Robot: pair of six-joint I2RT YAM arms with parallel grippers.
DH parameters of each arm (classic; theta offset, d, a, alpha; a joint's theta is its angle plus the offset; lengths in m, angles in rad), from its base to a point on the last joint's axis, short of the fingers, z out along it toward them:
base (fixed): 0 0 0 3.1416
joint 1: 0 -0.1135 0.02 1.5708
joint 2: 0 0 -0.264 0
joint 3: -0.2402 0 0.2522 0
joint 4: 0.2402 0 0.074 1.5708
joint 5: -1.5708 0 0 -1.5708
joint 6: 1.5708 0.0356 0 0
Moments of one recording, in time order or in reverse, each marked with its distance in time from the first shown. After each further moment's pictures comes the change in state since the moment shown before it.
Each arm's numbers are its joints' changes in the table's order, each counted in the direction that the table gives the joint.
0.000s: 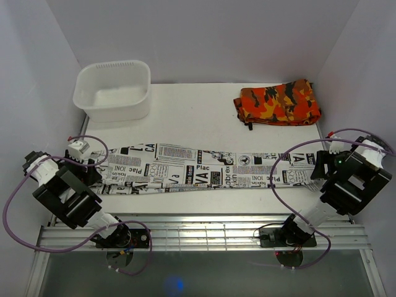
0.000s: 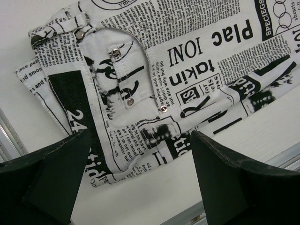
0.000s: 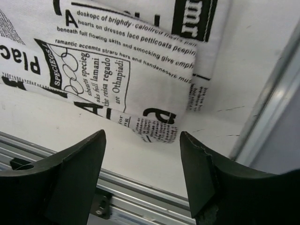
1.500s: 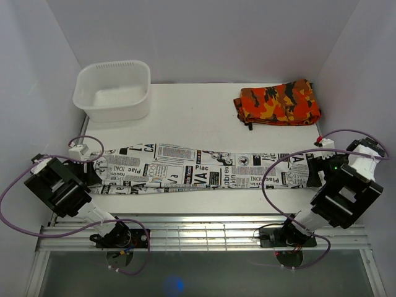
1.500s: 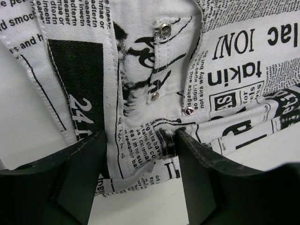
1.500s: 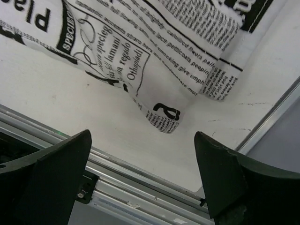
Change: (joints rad) left arm 0.015 0.169 0.038 -0.207 0.131 -0.263; right arm -0.043 -0.212 0.120 0.047 -0.004 -0.206
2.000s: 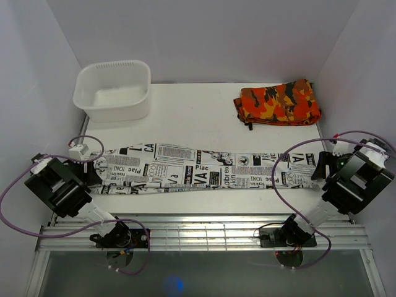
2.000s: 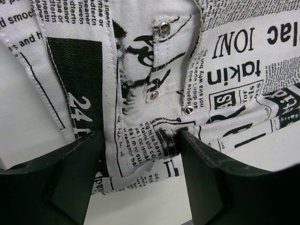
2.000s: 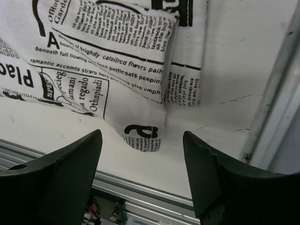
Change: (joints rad) left arm 0.002 -0.006 -0.004 0.015 0.000 -0.003; right arm 0.080 0.215 -0.089 -0.084 0.004 0.307
